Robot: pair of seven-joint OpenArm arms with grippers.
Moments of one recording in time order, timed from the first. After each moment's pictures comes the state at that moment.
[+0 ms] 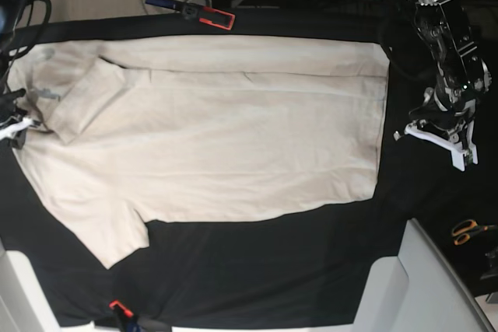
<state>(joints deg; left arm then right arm) 5.3 -10.1 -28.5 90.1 -13.4 -6.6 45.2 3.6 20.7 27.7 47.9 9.0 26.1 -8.4</state>
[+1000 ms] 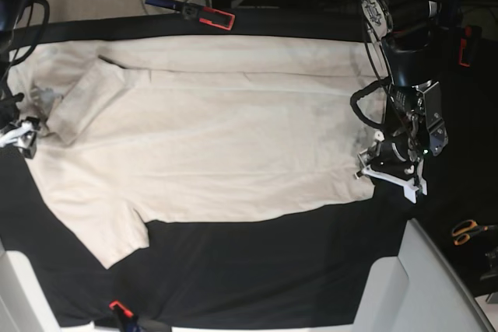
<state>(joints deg) -17.6 -9.5 -23.9 49.4 -13.3 -6.6 36.5 2.1 19.8 28.0 56.2 9.0 26.1 -14.2</state>
